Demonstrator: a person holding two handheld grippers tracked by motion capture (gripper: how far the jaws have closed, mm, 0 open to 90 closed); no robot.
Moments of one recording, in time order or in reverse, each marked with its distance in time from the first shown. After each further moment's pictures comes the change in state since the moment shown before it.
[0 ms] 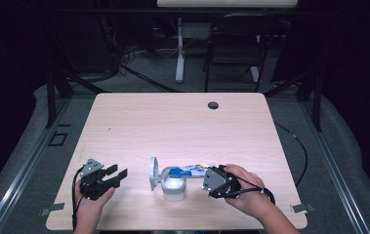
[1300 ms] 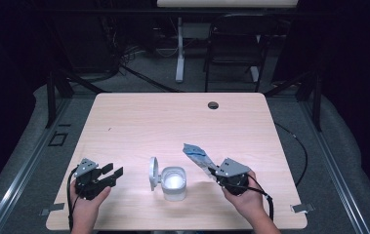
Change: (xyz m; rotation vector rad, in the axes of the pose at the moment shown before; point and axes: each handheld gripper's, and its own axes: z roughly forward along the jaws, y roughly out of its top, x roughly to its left) left arm 0.005 0.001 -0.008 -0.045 0.026 -0.030; right arm -0.003 -0.039 0.020 -0.192 0.017 0.540
